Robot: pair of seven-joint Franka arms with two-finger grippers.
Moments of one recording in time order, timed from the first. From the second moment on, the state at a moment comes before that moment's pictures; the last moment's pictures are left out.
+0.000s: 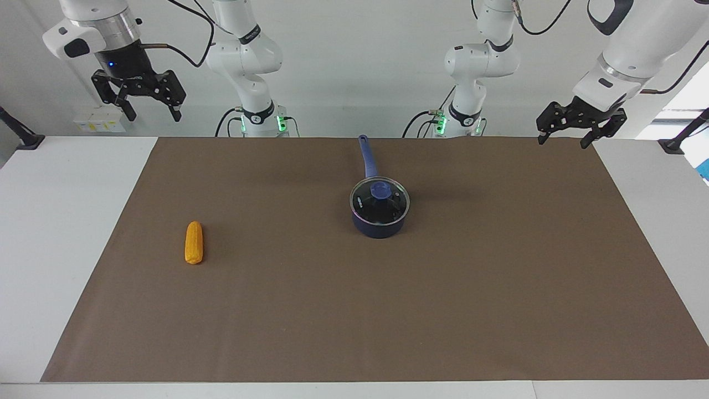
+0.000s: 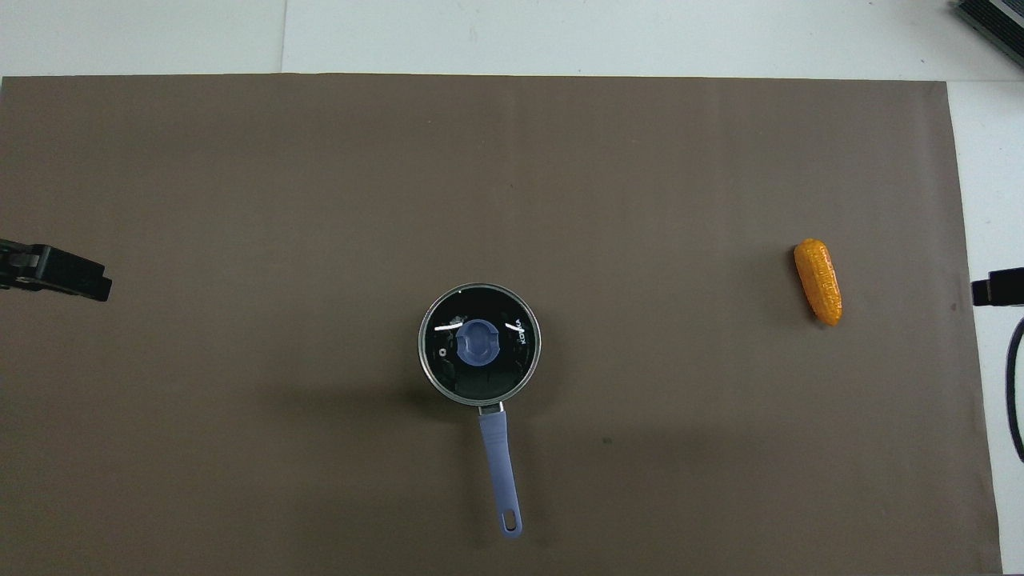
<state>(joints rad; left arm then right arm) -0.03 0.00 -0.02 -1.50 0.00 1.43 0.14 0.04 -0.12 -0.12 -1.57 -0.02 1.50 -0.07</state>
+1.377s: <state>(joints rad) -0.06 -0.01 -0.05 -1.52 -0.01 1.46 0.14 0.05 -0.12 -0.11 -1.57 -0.02 1.50 -0.07</state>
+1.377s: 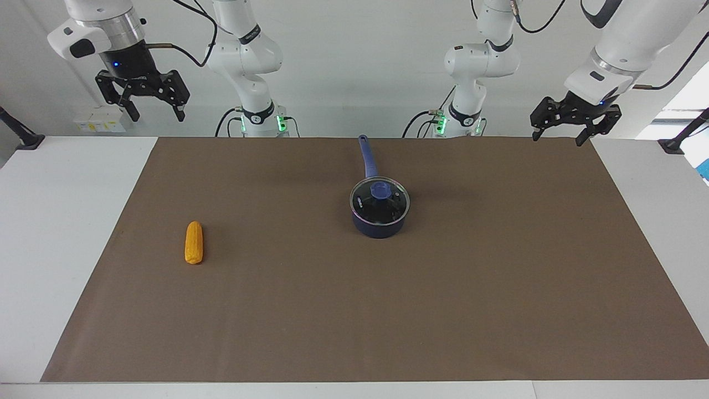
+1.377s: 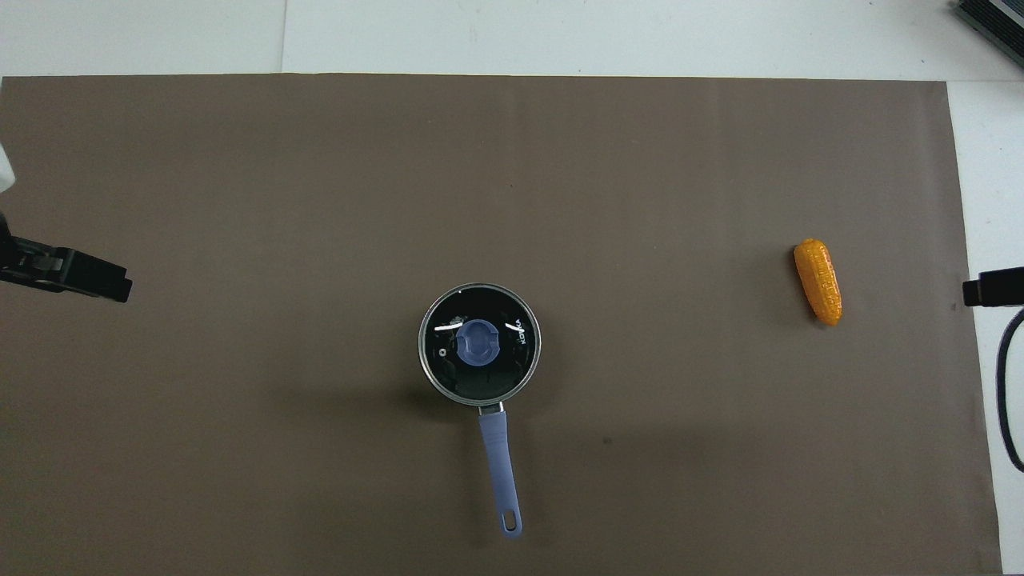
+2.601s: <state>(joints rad) -0.33 0.07 -0.05 -1.65 -0.03 1.68 -0.05 0.04 -0.05 -0.13 -1.83 -0.02 1.85 -0.07</state>
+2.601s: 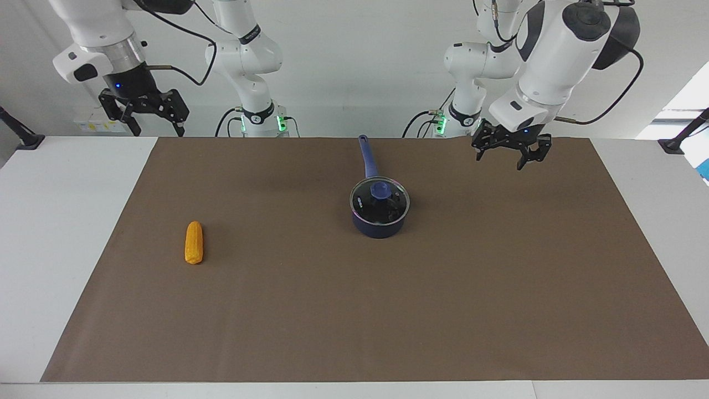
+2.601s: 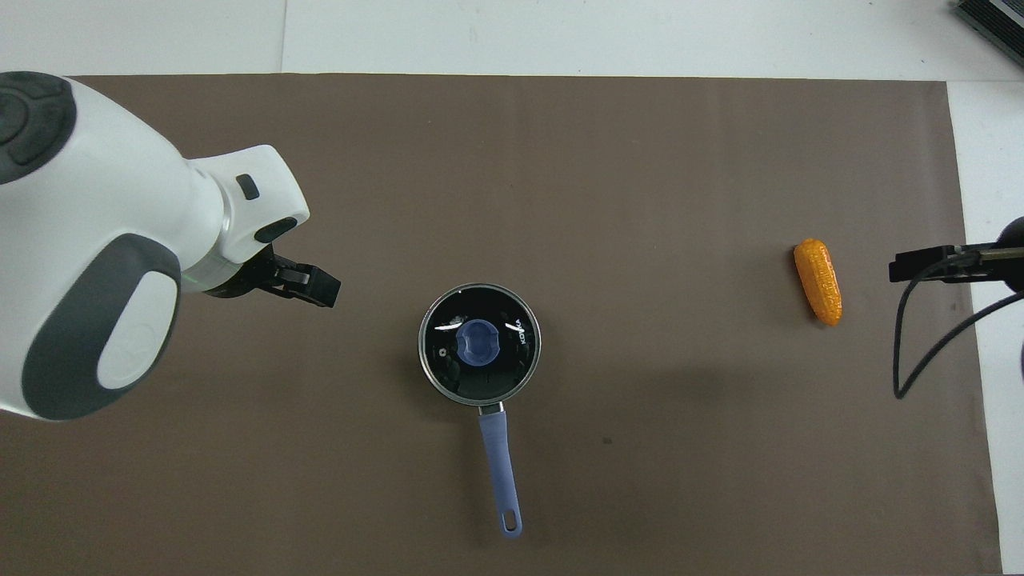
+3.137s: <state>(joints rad) -0.53 0.21 -0.05 -1.66 -0.01 1.86 -0.38 -0.02 0.24 -0.13 -1.92 -0.02 2.22 -0.21</state>
